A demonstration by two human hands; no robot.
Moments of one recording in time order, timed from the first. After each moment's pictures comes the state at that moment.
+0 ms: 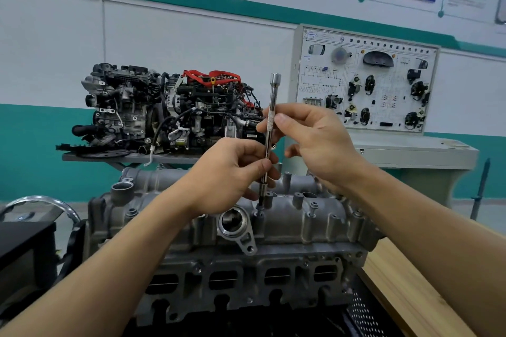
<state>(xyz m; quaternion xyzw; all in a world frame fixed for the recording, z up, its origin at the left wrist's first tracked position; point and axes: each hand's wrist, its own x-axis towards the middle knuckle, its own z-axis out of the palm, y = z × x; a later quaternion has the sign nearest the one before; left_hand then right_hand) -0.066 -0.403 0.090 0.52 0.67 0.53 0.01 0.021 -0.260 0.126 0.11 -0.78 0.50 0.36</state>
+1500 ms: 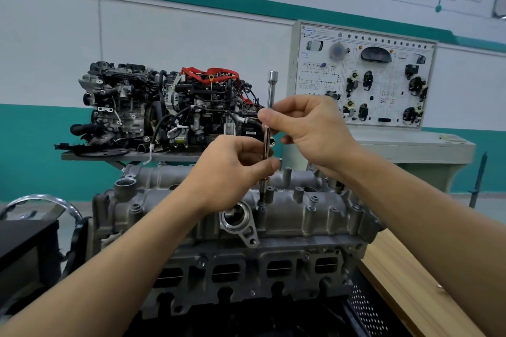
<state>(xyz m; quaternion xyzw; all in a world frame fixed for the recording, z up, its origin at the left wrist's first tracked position) -0.060 -0.403 0.084 0.50 0.66 0.55 -0.04 0.011 -0.259 0.133 0.07 -0.77 0.49 0.40</state>
